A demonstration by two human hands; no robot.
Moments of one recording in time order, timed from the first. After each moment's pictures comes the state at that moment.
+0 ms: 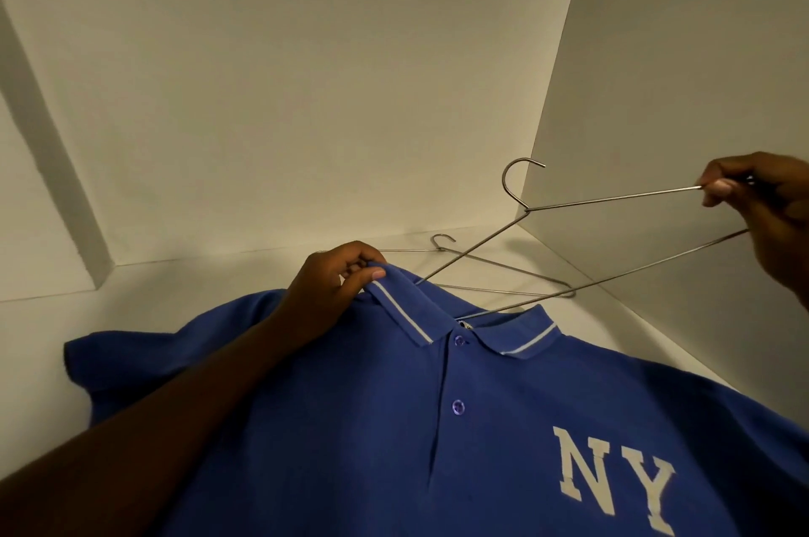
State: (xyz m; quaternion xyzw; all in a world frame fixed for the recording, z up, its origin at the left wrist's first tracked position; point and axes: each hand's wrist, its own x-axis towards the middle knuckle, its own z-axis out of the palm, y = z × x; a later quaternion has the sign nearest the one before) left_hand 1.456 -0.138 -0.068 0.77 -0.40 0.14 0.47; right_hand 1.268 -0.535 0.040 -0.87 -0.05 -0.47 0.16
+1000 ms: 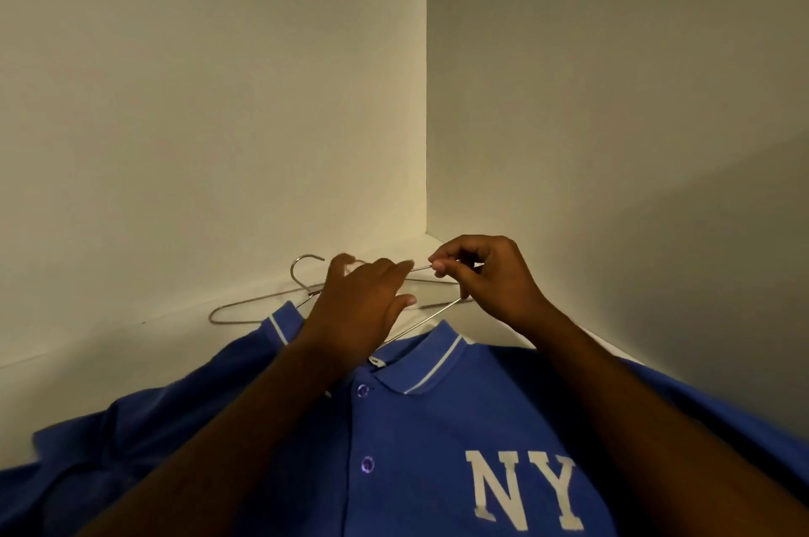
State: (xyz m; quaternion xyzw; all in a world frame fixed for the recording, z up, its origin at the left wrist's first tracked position) left_hand 1.413 -0.260 -0.031 0.83 -0.49 0.24 0.11; right_hand 1.337 -0.443 -0.037 -0.85 -0.01 -0.32 0.42
